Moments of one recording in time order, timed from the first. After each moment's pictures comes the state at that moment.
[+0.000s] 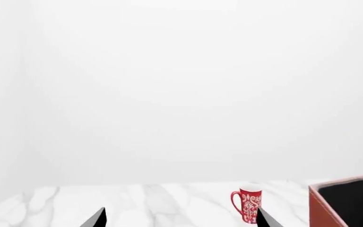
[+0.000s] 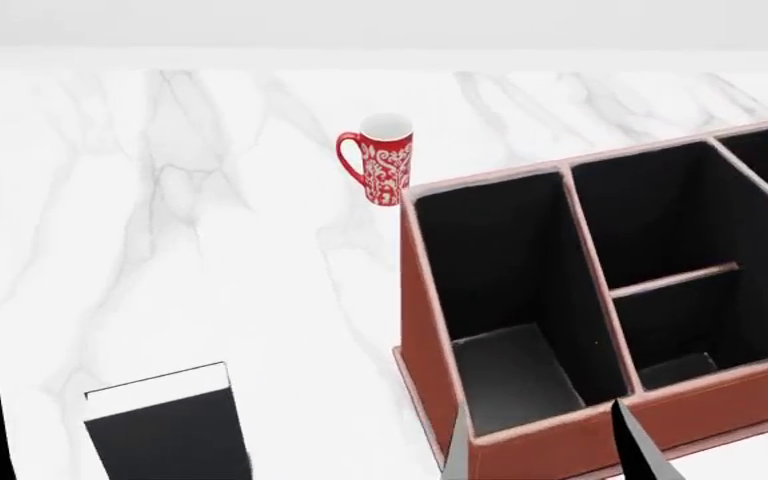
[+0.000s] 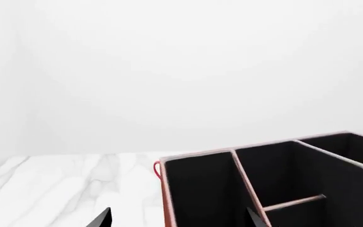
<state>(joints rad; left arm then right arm) 0.19 -0.26 -0.05 0.88 -0.23 -0.36 -0.17 -0.12 0.21 -0.01 -0.96 0.36 0.63 0.20</state>
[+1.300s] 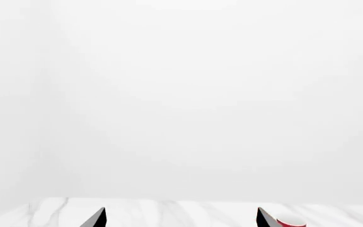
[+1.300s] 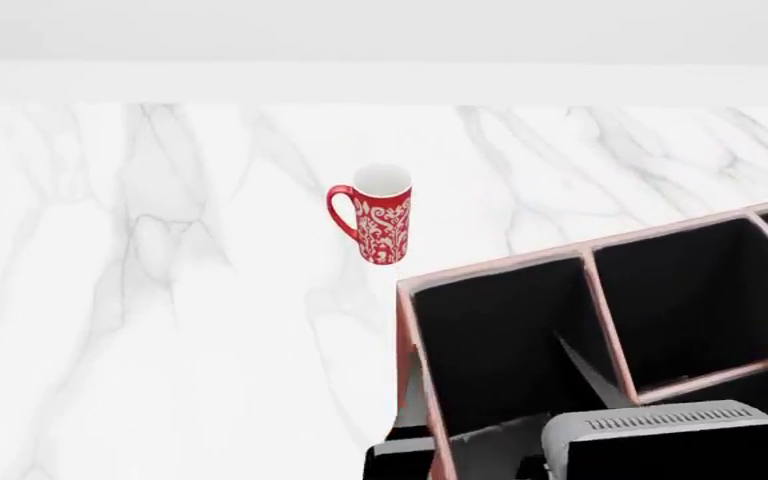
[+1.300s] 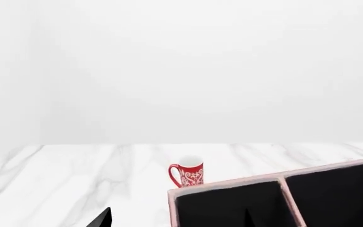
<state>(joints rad) 0.16 -0.33 -0.15 0.88 -0.34 -0.38 -0.24 0.19 0.25 0.02 -0.92 0.65 0.96 0.30</state>
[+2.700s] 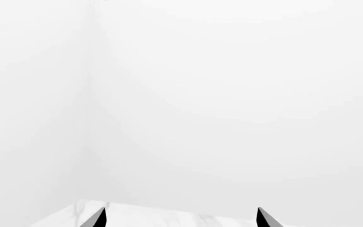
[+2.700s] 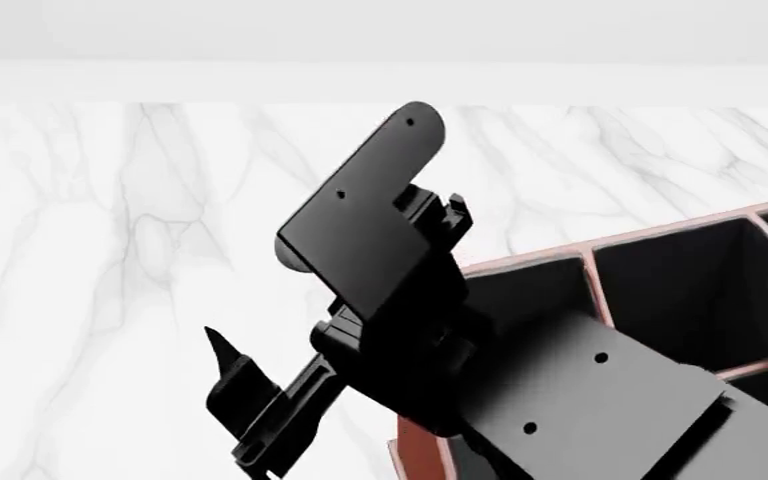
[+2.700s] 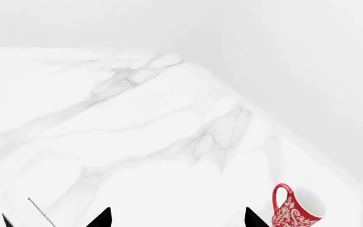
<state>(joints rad) 0.14 -0.38 -0.35 0.84 -0.47 -0.37 -0.27 1.00 0.44 -0.51 -0.42 0.75 1.14 -0.21</state>
